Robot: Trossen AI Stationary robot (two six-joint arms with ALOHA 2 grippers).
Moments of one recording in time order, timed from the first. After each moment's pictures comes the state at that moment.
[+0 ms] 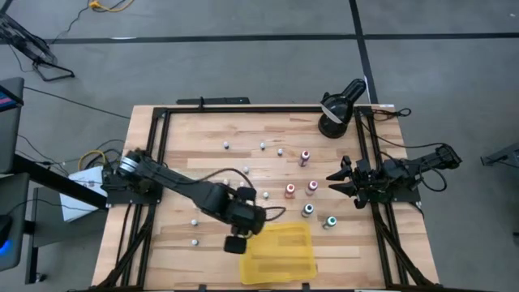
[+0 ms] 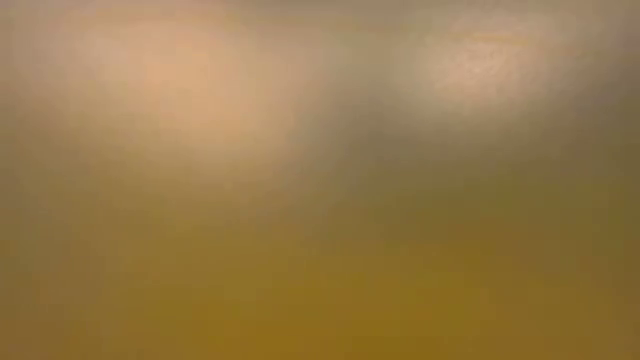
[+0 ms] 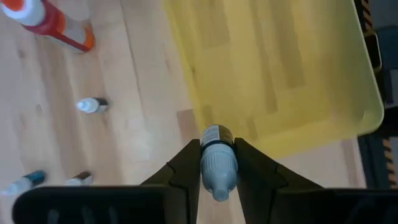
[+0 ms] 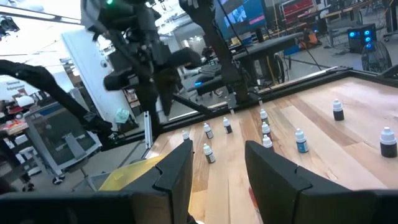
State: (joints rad) left arm -0.39 1.92 1.81 -1.07 -0.07 -0.19; right arm 0.34 0.01 0.01 0.04 0.21 0.29
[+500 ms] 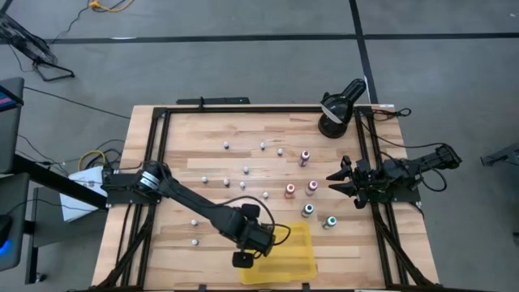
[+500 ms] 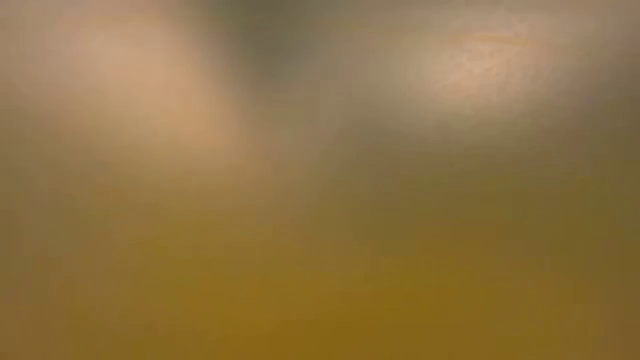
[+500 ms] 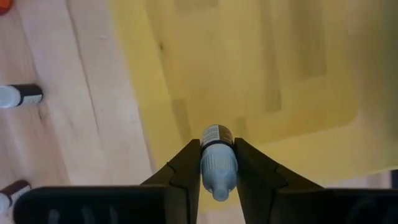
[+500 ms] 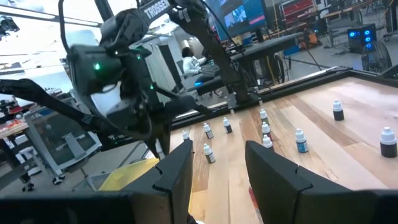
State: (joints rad) left arm -0.45 2.12 1.86 -1.06 -0.08 -0.27; right arm 0.34 0.01 0.01 0.04 0.21 0.29
